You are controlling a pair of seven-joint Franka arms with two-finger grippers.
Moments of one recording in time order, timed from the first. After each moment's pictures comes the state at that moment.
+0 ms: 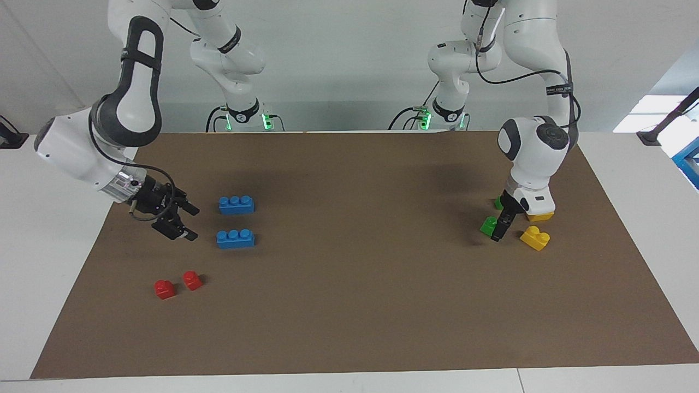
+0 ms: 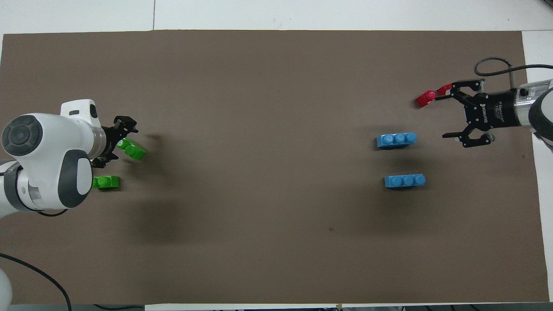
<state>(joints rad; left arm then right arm) 0.01 0.17 -0.06 -2.15 0.00 2.45 -0.89 -0.20 0.21 0.01 -1.85 0.59 1.97 0.71</state>
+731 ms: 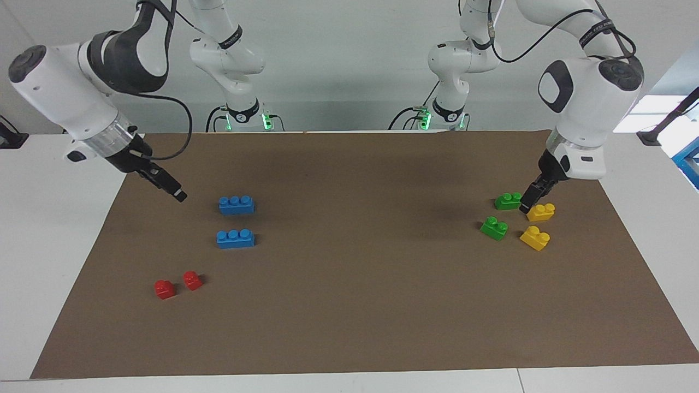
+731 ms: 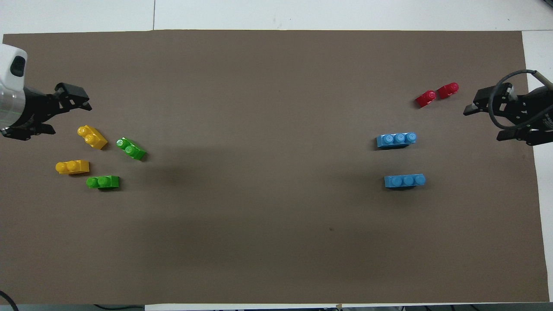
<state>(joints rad) 0.04 0.04 -0.05 -1.78 0.00 1.93 -0.45 -0.15 0.02 0.03 -1.73 0.23 1.74 0.38</state>
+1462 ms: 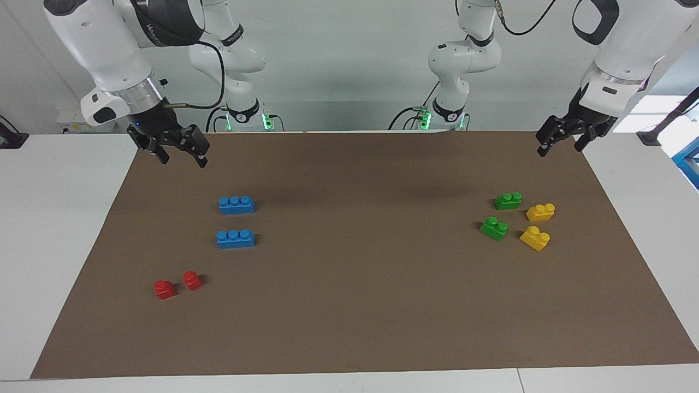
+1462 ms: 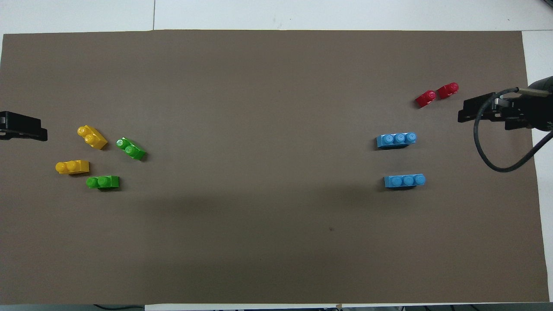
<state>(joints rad) 0.06 -0.05 -0.05 -1.60 0.00 1.56 -0.02 -0.03 -0.02 0.03 -1.63 0.09 1.68 0.12</state>
